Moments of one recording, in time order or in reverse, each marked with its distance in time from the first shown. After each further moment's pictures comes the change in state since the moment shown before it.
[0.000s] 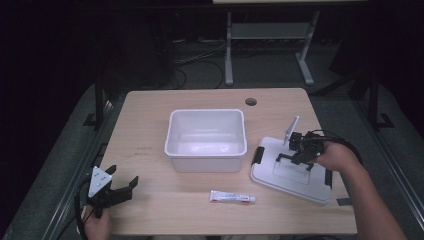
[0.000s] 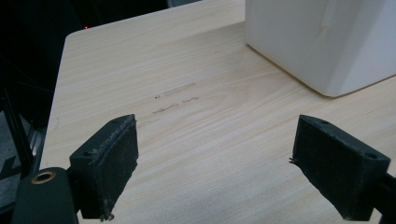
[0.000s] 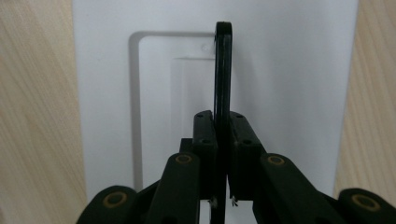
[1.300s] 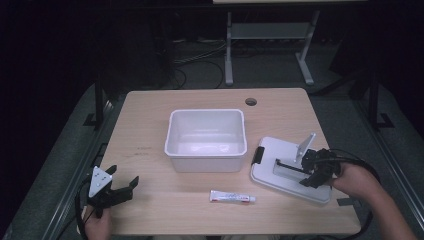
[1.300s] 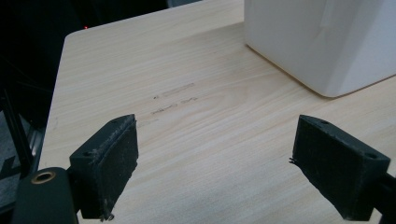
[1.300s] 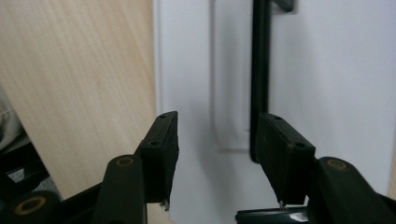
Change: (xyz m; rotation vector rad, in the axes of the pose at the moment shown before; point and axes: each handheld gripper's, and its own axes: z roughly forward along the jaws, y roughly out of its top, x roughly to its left) left arm -0.001 0.000 0.000 0.002 0.001 0.002; right arm 0.054 -0.037 -0.016 -0.045 -0.021 0.024
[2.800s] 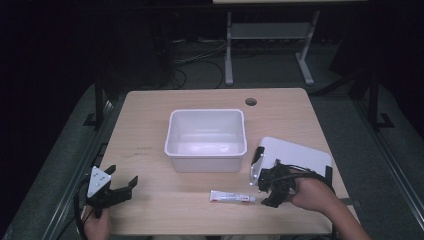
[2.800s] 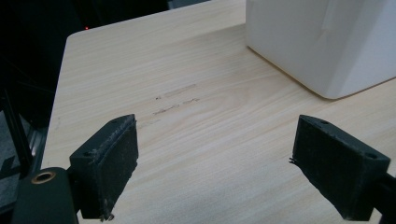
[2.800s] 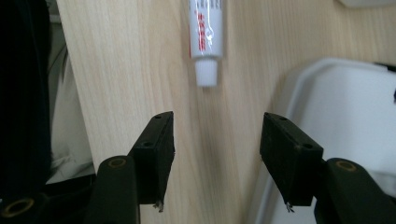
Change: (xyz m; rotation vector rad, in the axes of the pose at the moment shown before) left arm 0.002 0.000 -0.001 -0.009 0.000 -0.010; right arm 0.073 0.089 0.028 -0.020 0.095 -0.221
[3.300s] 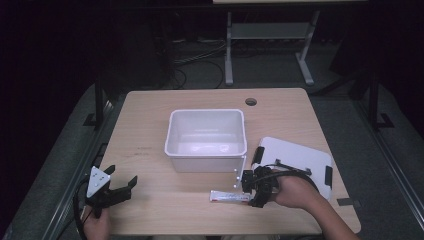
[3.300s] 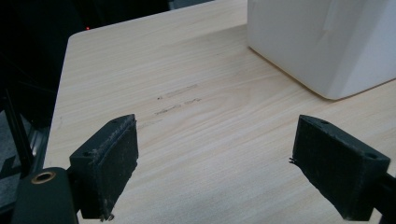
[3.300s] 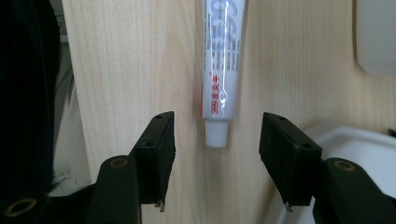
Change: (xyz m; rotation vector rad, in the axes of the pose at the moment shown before) left arm 0.001 0.000 -0.001 -0.001 0.002 -0.002; right arm 0.002 0.038 0.015 0.019 0.034 -0.071
